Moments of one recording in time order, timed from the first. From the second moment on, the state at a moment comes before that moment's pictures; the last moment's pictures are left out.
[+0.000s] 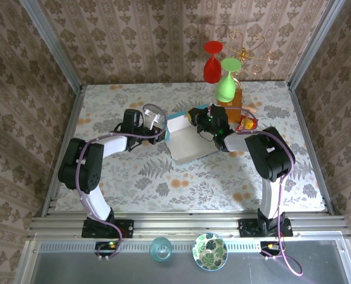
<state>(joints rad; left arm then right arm) -0.35 1.76 0.94 0.13 0.64 -0.01 0.40 1.97 1.02 0.76 -0.28 1.60</state>
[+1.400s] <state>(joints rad) -0.41 1.80 0.94 0.26 0.42 -0.12 0.40 1.99 1.00 0.84 -0.27 1.59</state>
